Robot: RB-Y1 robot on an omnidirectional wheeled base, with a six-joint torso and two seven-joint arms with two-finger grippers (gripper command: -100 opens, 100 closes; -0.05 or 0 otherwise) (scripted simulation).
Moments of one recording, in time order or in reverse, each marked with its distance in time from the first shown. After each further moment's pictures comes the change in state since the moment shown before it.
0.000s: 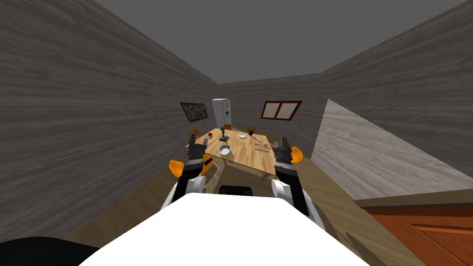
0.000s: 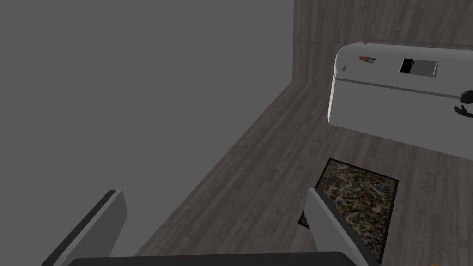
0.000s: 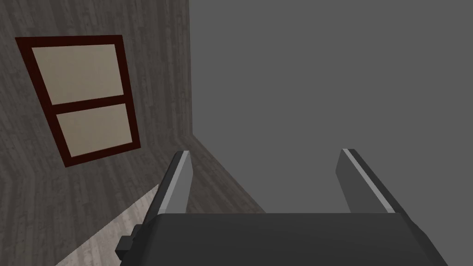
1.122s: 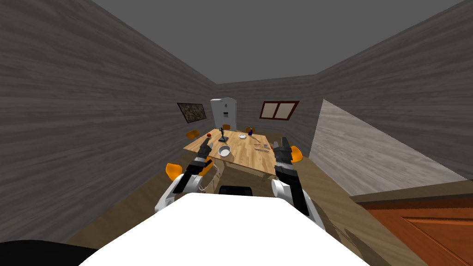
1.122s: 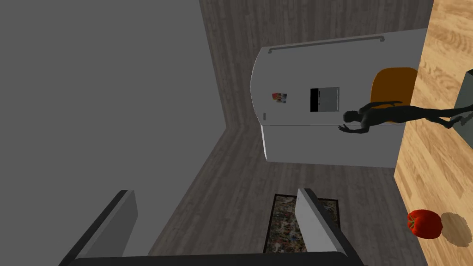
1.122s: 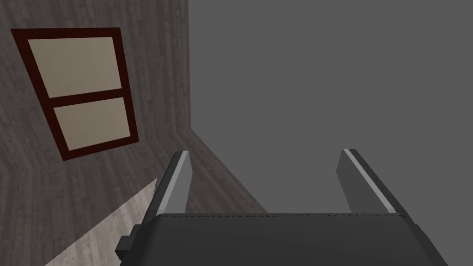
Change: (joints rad) left arm -0.073 0.257 -0.017 0.101 0.003 0.232 0.023; right arm 0.000 0.000 0.000 0.000 0.000 0.000 0.000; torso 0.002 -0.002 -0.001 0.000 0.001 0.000
